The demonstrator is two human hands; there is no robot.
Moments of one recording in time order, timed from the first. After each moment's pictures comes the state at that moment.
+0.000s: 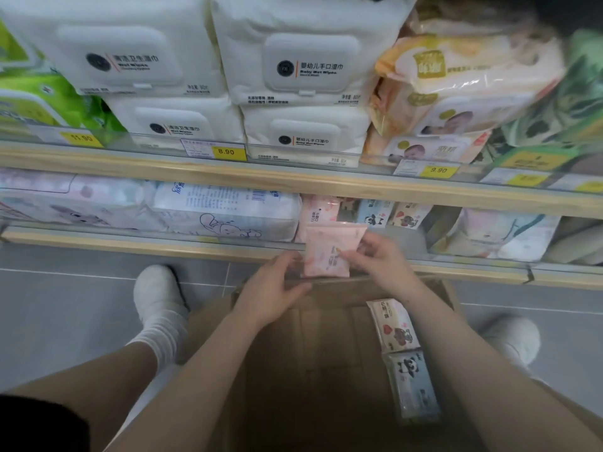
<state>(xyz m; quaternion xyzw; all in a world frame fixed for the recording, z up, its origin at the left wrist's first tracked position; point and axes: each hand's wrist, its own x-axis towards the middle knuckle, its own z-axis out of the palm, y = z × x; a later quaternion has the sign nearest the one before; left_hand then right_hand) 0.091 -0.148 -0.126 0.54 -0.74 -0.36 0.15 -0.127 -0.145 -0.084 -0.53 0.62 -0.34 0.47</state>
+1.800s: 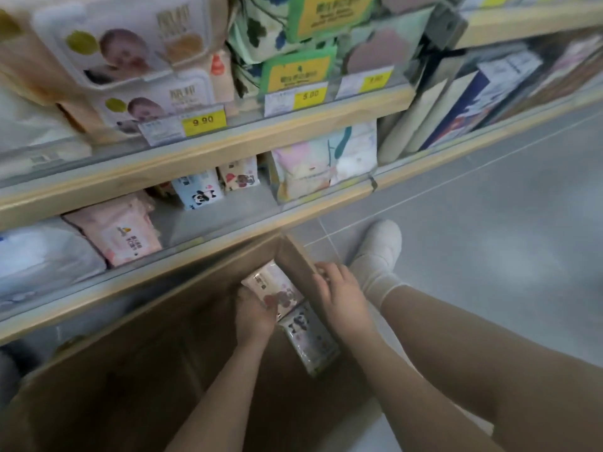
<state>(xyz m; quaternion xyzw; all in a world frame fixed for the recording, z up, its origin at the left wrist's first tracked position) -0.124 -0.074 -0.242 0.64 -0.60 -0.47 0.05 -0.249 0.011 -0.174 -0.40 0.86 -0.24 0.22</state>
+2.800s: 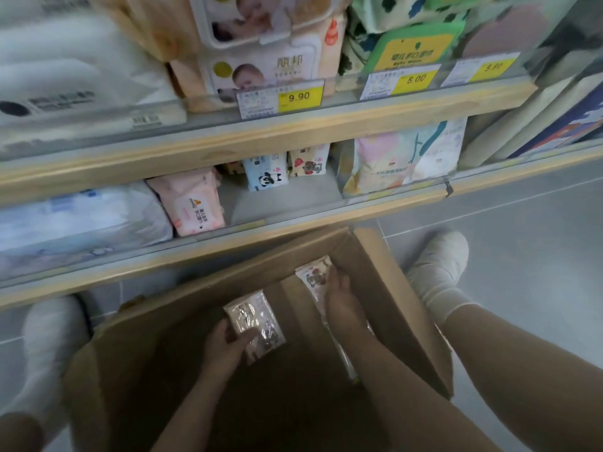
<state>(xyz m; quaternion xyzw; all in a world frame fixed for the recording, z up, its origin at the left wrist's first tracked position) 0.011 -0.080 -0.249 0.68 -0.41 -0.60 0.11 -0.196 -0.043 -0.245 -0.37 0.86 -0.11 0.35</state>
